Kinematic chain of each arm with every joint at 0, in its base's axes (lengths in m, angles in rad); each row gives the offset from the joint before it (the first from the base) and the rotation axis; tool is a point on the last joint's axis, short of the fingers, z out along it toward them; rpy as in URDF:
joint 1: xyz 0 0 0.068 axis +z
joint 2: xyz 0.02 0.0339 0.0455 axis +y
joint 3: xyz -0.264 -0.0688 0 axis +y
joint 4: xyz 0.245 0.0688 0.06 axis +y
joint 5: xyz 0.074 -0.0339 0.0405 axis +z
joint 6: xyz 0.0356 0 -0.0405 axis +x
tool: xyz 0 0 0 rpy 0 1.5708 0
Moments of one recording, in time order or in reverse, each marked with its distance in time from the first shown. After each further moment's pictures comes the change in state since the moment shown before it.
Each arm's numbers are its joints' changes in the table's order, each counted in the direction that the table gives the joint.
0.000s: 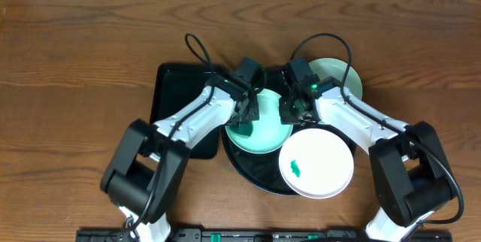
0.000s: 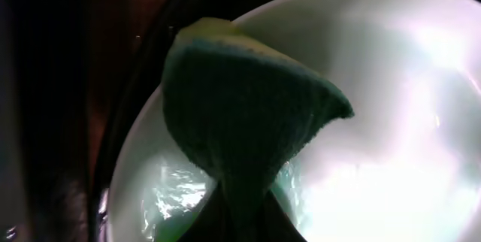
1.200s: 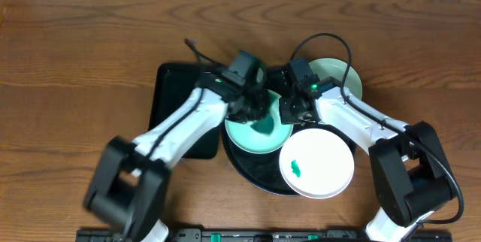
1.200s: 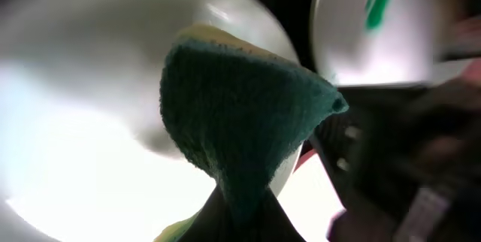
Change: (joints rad) left arm 0.023 -0.145 -0.003 -0.048 -0.326 0.000; right arm 0.000 0.000 0.000 0.000 -0.004 0.000
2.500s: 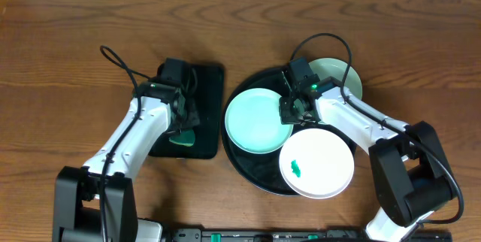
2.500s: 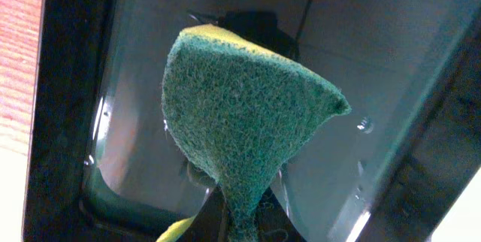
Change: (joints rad) left arm 0.339 -0.152 0.201 0.214 0.402 0.191; right arm 0.000 0.000 0.000 0.000 0.000 0.000
